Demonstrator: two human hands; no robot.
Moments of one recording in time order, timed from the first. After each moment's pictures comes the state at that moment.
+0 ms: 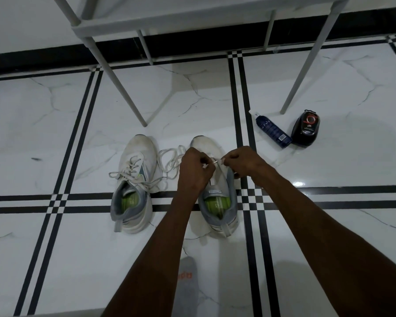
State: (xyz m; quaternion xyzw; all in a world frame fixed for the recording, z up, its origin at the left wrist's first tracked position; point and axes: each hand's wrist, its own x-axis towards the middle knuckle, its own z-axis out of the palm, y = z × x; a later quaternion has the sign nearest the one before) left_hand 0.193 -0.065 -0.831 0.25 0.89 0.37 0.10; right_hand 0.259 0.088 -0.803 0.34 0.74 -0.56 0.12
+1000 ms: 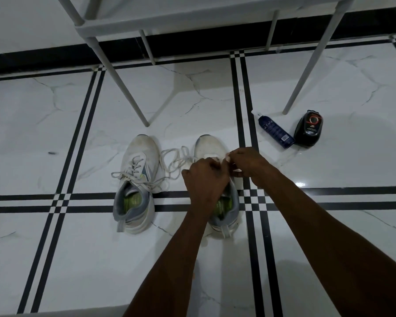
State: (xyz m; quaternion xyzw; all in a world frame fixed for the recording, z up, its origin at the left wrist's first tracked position) left_hand 0.234 -0.051 -0.814 0.15 0.94 0.29 0.03; right_hand 0.256 0.086 -0.809 0.42 0.61 -0.67 0.09
